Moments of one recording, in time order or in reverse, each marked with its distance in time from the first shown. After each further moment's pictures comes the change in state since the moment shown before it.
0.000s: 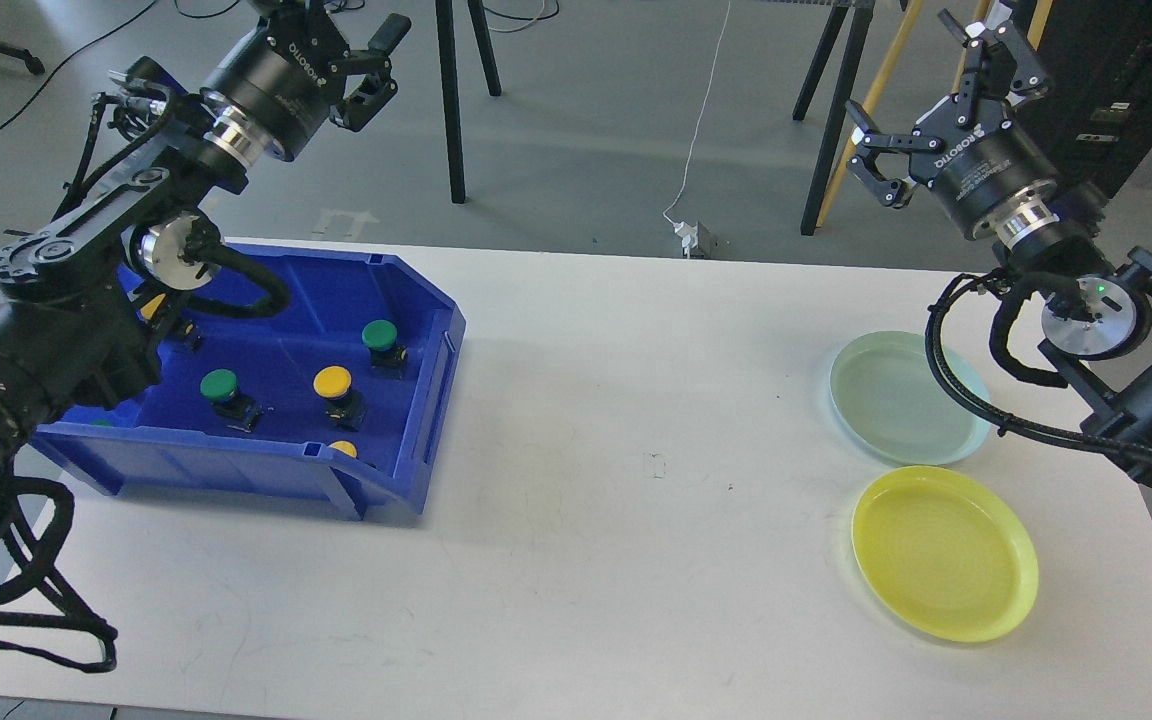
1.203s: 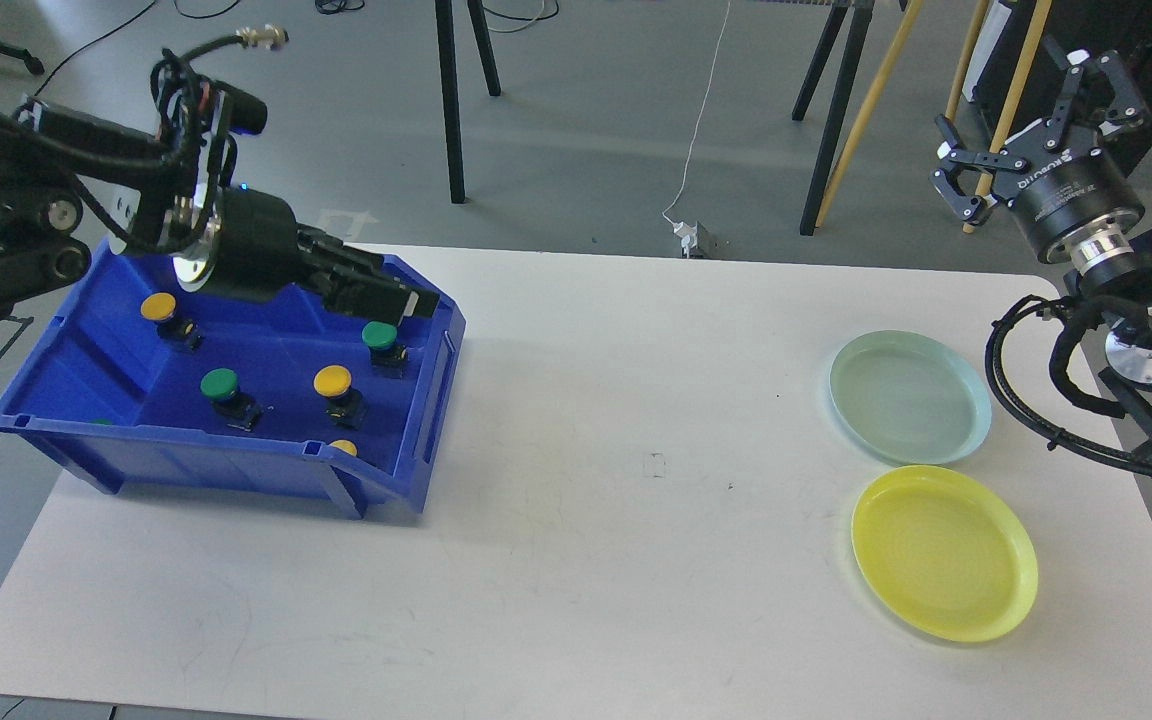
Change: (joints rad) left arm -0.558 0.400 1.084 -0.634 1.056 0.129 0.000; right arm -0.117 -0.072 0.111 -0.032 0.008 0.000 0.012
